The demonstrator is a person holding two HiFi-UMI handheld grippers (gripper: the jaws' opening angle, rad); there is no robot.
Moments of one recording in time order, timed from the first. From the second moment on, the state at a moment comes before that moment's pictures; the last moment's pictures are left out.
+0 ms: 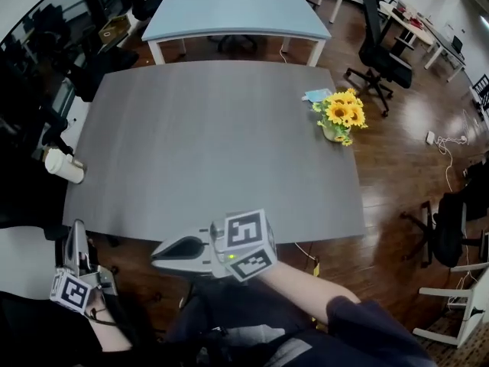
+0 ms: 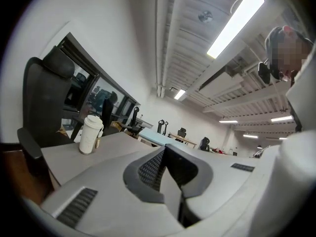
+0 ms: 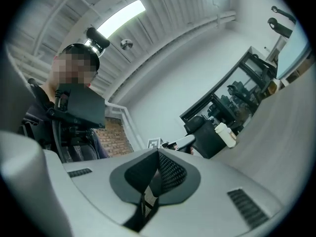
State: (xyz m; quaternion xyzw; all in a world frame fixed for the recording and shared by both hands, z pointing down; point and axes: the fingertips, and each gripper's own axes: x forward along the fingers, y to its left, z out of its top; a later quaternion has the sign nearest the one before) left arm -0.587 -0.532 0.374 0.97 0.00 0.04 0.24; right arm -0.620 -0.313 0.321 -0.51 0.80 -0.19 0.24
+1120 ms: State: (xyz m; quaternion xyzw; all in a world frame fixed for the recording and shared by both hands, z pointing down) left arm -0.639 -0.466 0.379 0.98 -0.09 0.07 0.16; right arm -0.627 -0.310 0.336 -0.54 0.80 -0.19 0.17
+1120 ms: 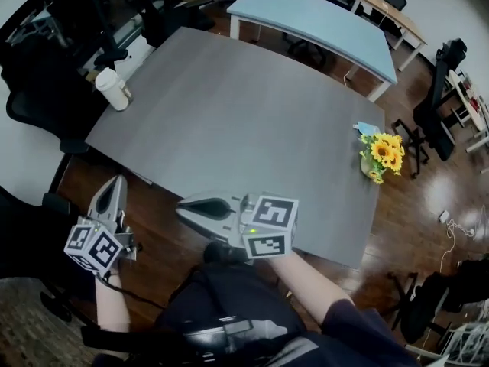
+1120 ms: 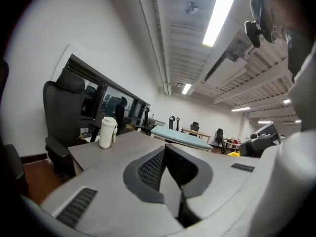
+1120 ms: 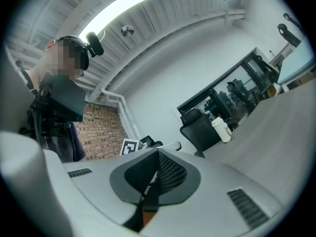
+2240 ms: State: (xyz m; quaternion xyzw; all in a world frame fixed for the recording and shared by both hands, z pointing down) left arm -0.565 -0.368 0.422 0.96 0.08 0.14 0.23; right arm -0.603 -0.230 0.349 -0.65 0.71 -0.19 0.18
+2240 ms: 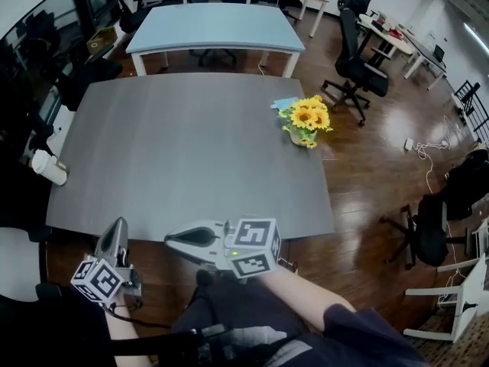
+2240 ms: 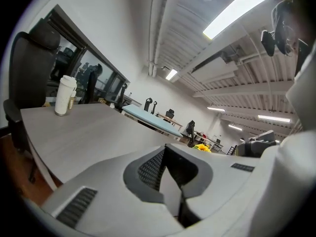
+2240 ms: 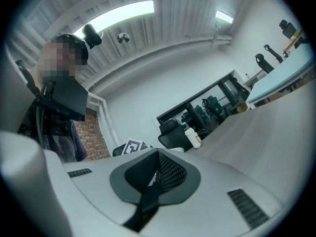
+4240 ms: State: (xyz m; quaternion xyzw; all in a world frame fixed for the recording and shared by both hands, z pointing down) left arm -0.362 -0.004 0.455 0.91 0.30 0.21 0.21; right arm -0.453 0.099 0.372 -0.79 0.53 -0.21 0.22
